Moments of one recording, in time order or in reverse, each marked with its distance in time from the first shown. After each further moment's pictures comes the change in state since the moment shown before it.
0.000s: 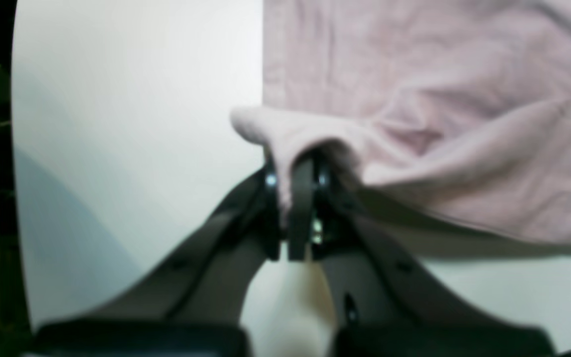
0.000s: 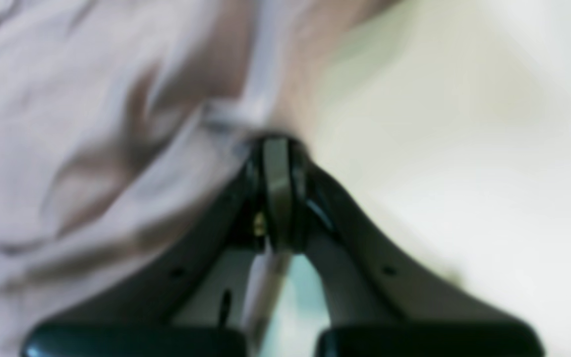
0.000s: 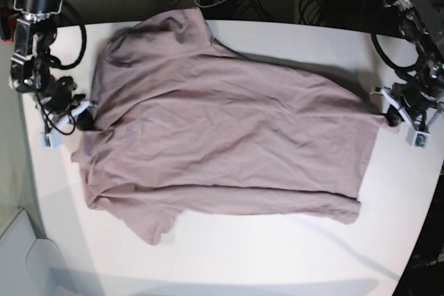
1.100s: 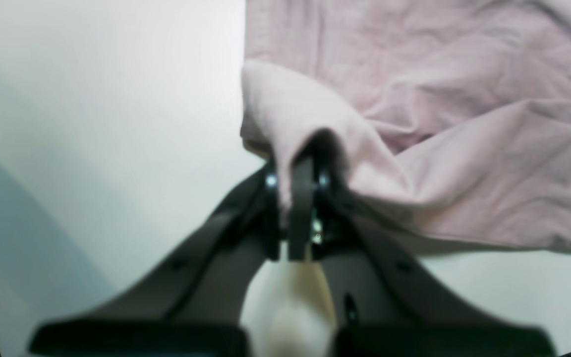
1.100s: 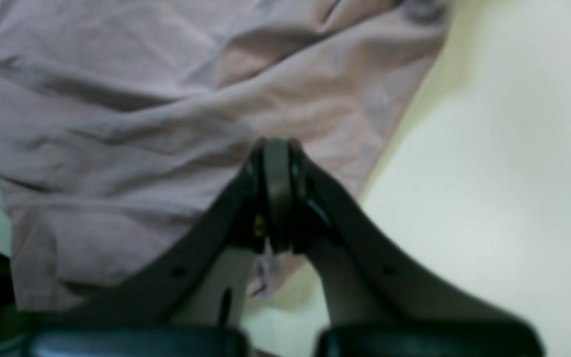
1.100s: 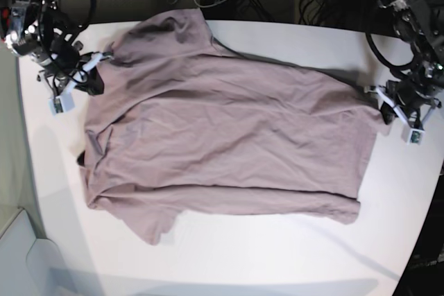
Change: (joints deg) left arm 0.0 1.5 -0.2 -1.9 0.0 0.0 0.0; right arm -20.9 -5.7 4.2 33.5 0.2 0.1 -13.2
